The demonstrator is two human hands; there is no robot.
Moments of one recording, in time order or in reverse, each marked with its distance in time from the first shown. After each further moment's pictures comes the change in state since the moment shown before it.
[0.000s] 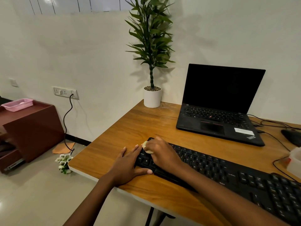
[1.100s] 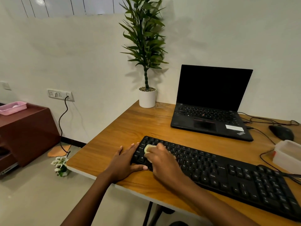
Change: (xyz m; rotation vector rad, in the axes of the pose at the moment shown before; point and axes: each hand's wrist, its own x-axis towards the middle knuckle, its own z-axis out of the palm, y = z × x) left_hand -0.002 0.003 -0.001 -0.042 0.017 -0.018; right_hand -0.041 -0.031 -0.015 0.004 0.031 0.137
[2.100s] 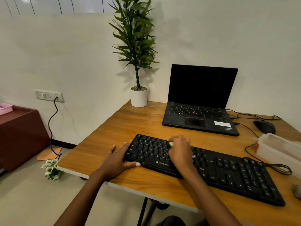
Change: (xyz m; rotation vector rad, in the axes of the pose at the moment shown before) left_hand -0.002 0.006 -0.003 -0.007 -0.008 -0.031; right_hand -0.009 0.034 -0.027 -0.062 0.130 0.716
